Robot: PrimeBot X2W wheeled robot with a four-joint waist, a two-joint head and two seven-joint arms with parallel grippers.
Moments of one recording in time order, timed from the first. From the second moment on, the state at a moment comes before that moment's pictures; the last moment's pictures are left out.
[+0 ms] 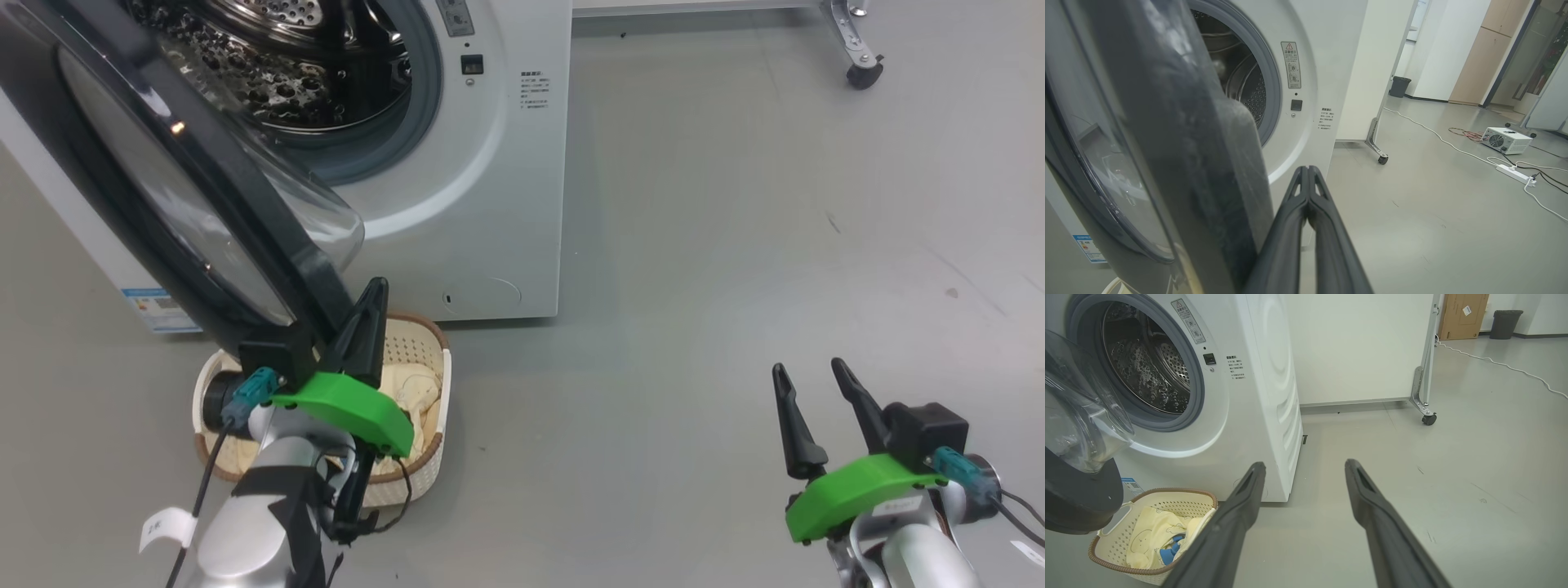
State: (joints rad) left arm -0.51 0.03 -0.33 0.62 -0.35 -0.07 -0.25; right arm -0.09 -0.05 0.07 0.35 0.17 0.13 -0.25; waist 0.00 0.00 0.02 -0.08
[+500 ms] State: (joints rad) left arm -0.48 0.01 -0.35 0.61 -0.34 -0.08 -0.26; right arm -0.09 -0.05 0.09 0.36 0.17 0.13 -0.25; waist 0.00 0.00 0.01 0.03
